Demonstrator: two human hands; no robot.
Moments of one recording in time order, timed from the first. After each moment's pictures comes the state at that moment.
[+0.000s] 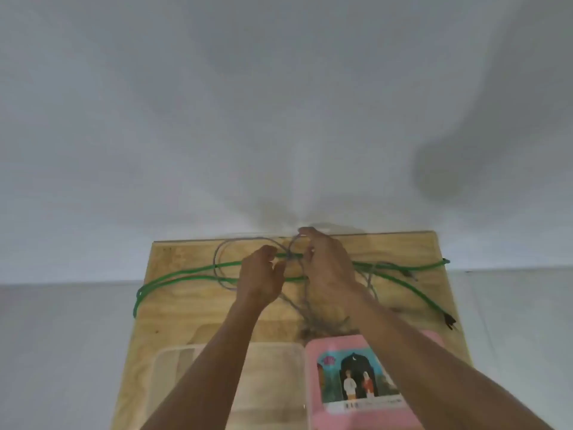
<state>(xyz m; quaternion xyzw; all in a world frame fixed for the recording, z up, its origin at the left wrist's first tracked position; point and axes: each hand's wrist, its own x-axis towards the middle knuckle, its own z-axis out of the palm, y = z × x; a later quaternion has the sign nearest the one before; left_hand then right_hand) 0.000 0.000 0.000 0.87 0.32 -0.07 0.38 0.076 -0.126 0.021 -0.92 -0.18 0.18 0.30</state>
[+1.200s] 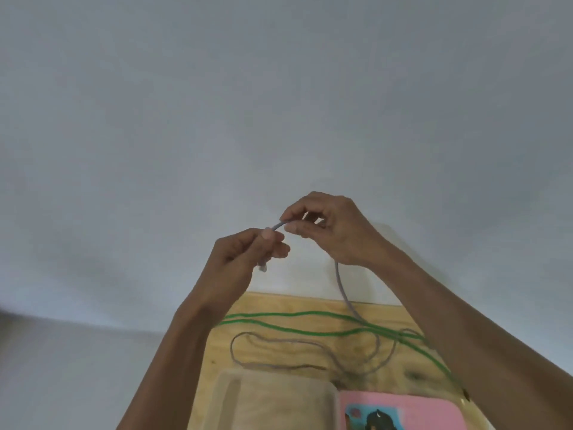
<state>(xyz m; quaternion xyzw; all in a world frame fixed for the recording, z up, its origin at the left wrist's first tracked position) -0.102 0.046 0.292 0.73 0.18 0.16 0.64 0.053 -0.089 0.304 -0.71 -0.46 0.15 0.51</state>
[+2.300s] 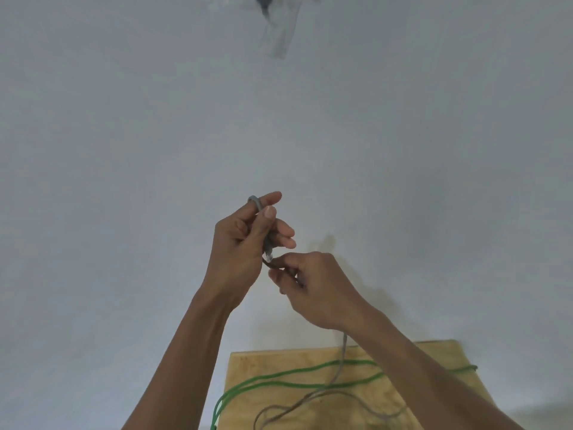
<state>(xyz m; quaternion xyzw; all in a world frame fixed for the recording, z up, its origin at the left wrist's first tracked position) -0.111 0.118 0.376 0.68 -0.01 0.28 0.68 -0.064 -0.016 0.341 -0.81 -0.39 0.03 0.44</state>
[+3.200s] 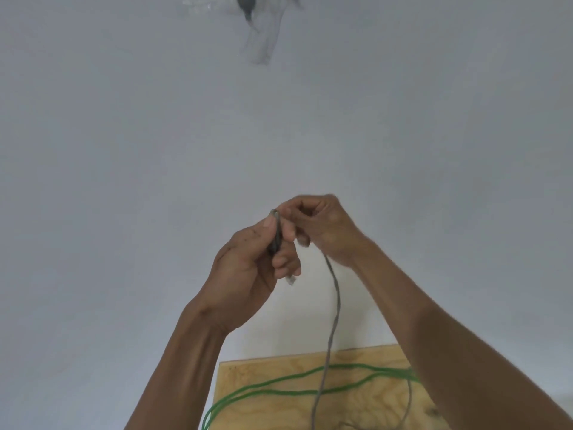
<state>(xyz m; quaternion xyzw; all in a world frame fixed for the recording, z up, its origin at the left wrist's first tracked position) -0.119 0.098 0.391 0.57 -0.11 0.06 0.81 0.000 -0.018 0.394 -0.61 -0.37 0.13 0.68</state>
